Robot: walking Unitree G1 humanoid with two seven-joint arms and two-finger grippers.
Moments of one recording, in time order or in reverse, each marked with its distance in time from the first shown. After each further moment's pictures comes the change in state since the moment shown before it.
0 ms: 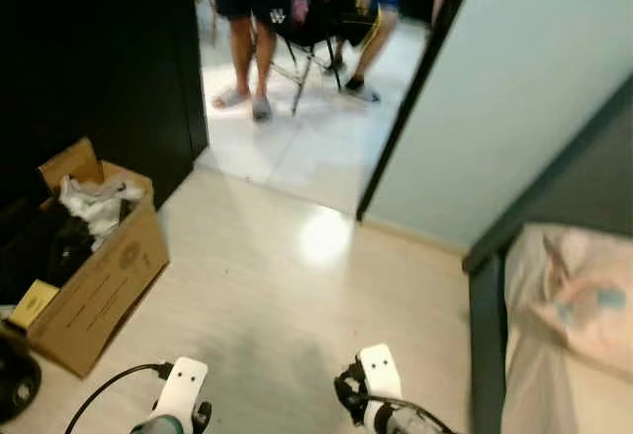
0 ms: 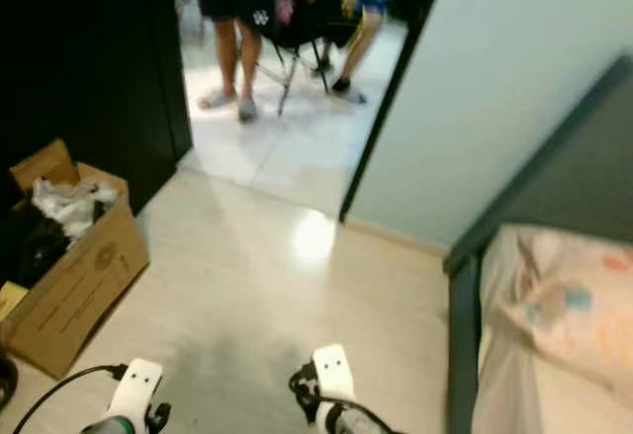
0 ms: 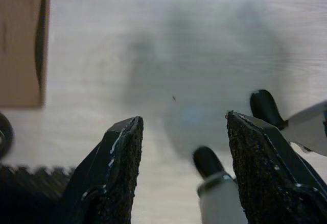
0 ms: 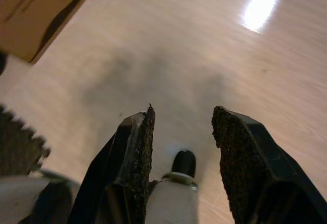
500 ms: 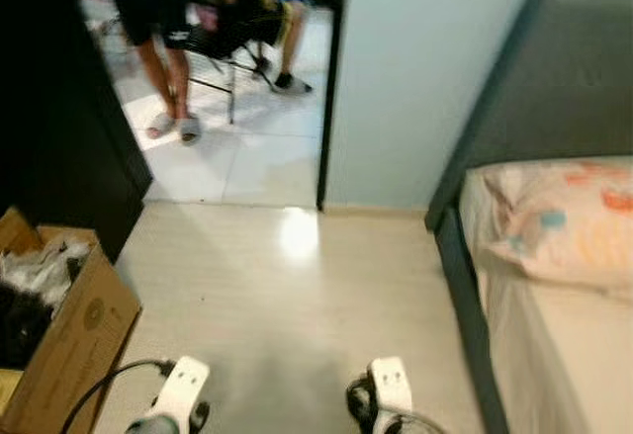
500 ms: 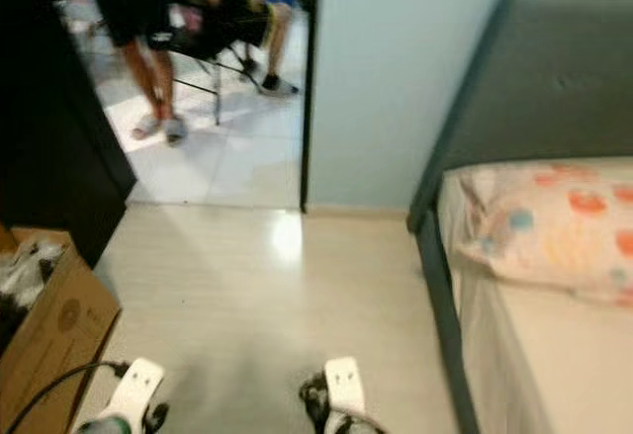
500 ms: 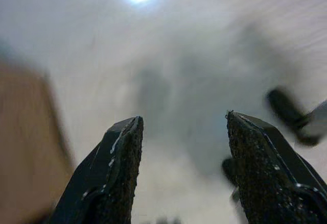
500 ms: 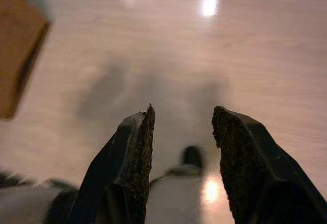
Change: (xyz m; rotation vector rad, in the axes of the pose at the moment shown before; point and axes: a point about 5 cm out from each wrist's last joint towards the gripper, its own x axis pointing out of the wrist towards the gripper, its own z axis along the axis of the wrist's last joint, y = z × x) left arm 0.002 0.000 0.022 0.157 -0.102 -0.048; right arm -0.006 -0.003 -0.012 0.048 0.002 -0.042
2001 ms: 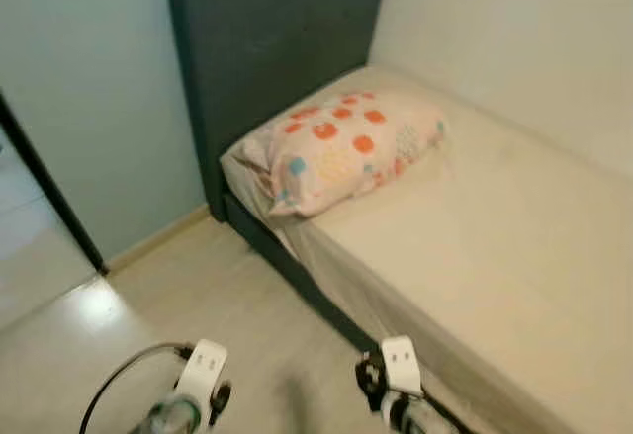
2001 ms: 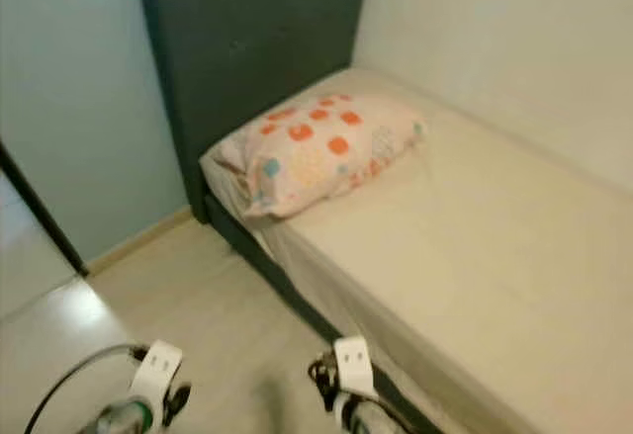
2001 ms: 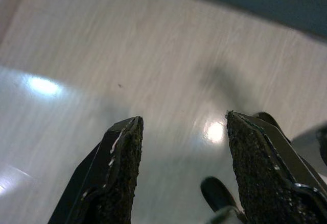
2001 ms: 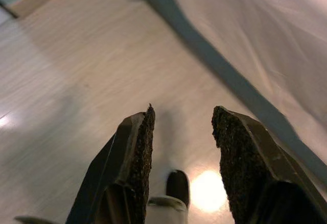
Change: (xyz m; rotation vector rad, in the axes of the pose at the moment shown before) left arm 0.003 -0.005 0.007 -0.134 -0.013 0.040; right arm 0.005 -0.014 0.023 -0.015 -0.072 -0.063
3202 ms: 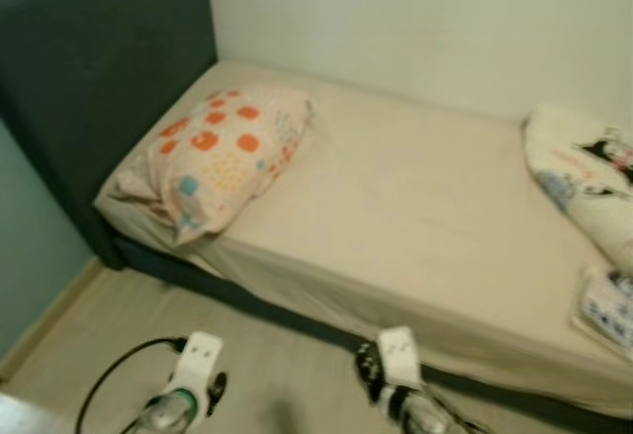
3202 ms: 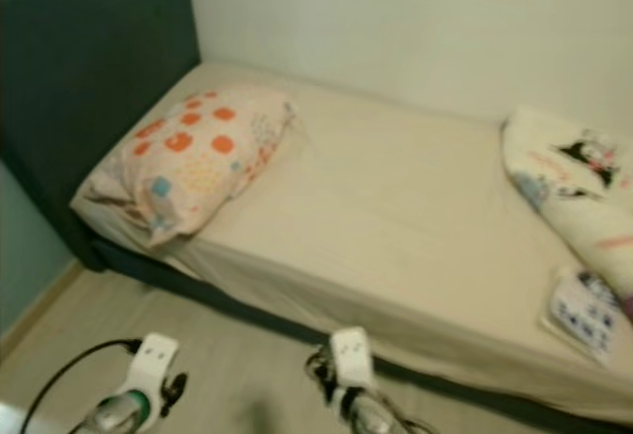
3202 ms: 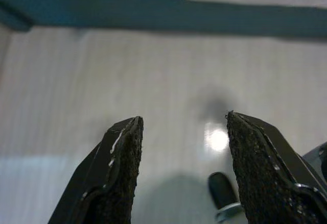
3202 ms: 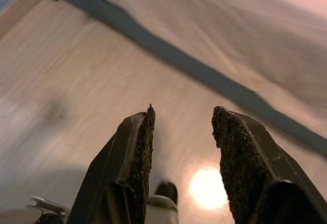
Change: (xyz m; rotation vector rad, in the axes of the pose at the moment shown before) left arm 0.002 0.004 0.009 -0.026 -0.022 0.022; right arm 0.003 0.004 0.005 -0.059 -0.002 0.025
